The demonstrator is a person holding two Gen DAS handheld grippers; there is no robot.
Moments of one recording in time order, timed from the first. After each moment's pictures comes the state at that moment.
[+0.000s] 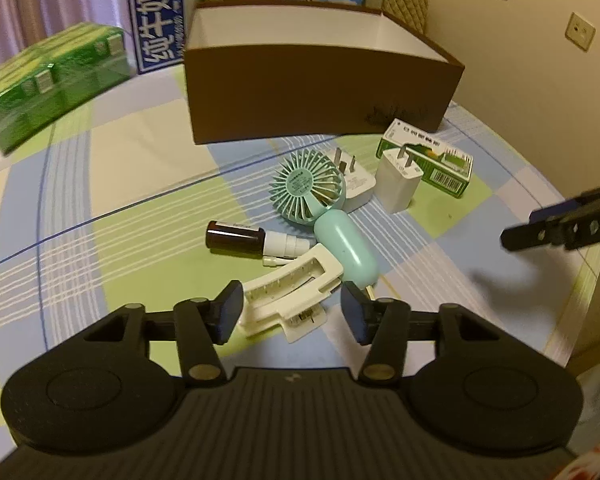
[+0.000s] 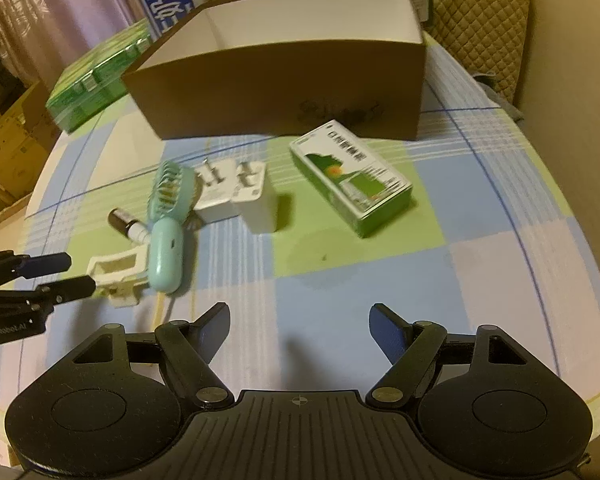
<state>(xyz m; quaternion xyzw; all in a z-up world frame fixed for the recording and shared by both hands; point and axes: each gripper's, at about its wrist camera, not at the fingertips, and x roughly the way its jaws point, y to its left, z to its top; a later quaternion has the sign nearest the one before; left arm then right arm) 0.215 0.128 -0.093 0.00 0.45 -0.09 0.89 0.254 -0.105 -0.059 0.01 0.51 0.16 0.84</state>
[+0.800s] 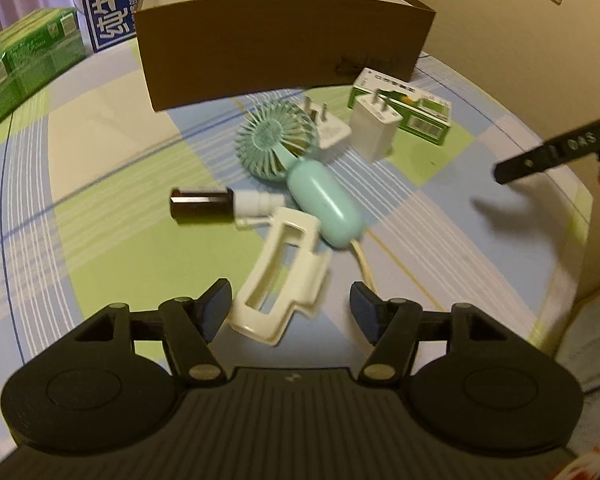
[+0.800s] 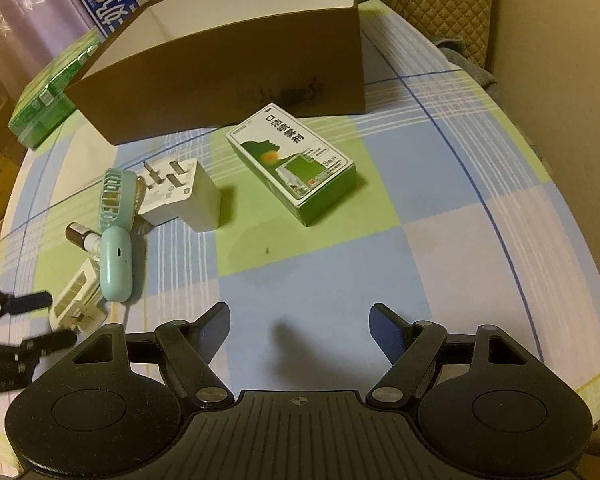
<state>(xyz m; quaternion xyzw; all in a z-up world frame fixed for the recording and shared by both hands) 0.210 0.121 -0.115 0.03 0.49 -0.14 0.86 0.272 -0.138 -0.076 0.04 0.55 0.13 0.83</state>
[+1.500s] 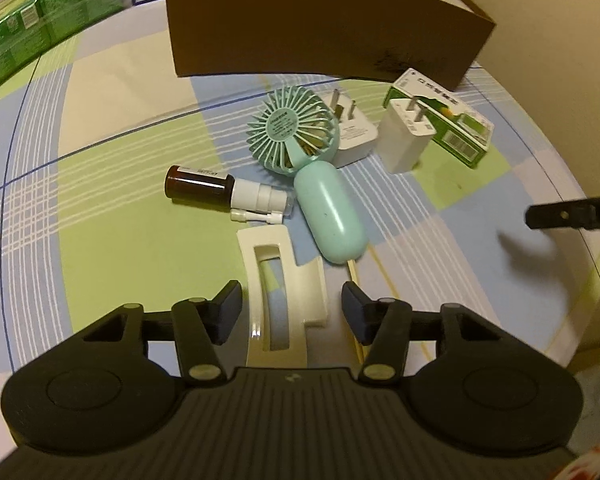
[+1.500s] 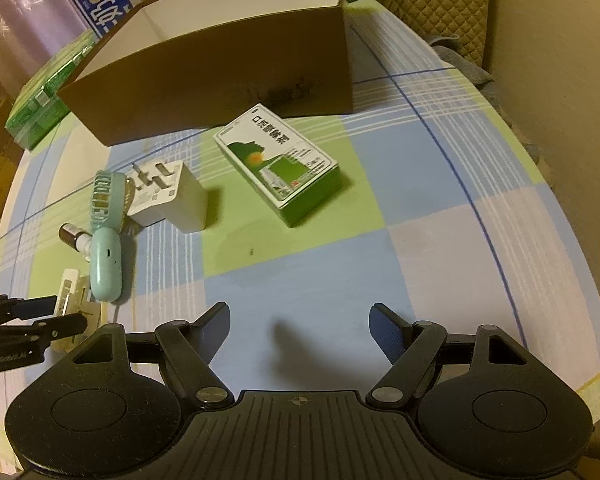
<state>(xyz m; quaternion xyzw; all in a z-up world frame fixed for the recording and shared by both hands) 0.240 0.101 -0.121 -0.03 0.53 -0.05 0.84 0.275 -0.151 -0.077 0.04 0.55 0.13 0.83</state>
